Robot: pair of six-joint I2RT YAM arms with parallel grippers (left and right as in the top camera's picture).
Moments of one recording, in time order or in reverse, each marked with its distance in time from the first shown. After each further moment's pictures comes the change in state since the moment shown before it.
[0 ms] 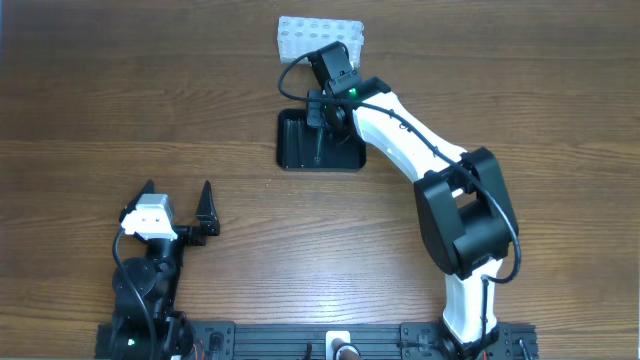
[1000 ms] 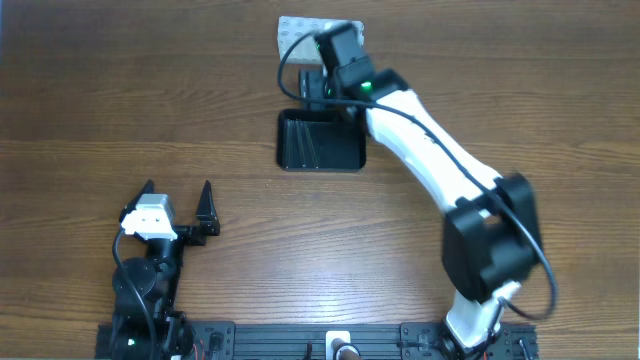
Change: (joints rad) left arm 0.000 0.000 0.000 0.000 0.000 0.000; right arm -0.010 -0.165 0.030 0.051 0.060 -0.196
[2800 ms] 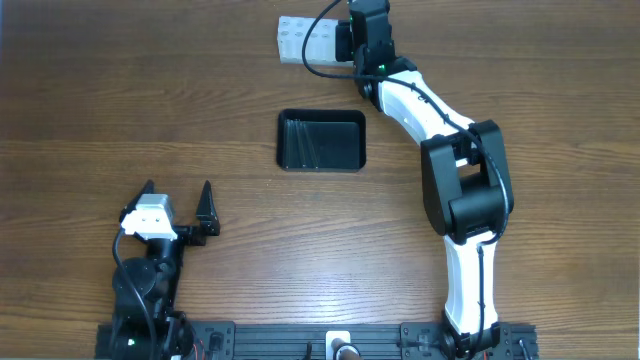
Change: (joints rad) left arm 0.000 0.000 0.000 0.000 0.000 0.000; right arm -0.154 0.334 0.101 0.528 0.122 -0.168
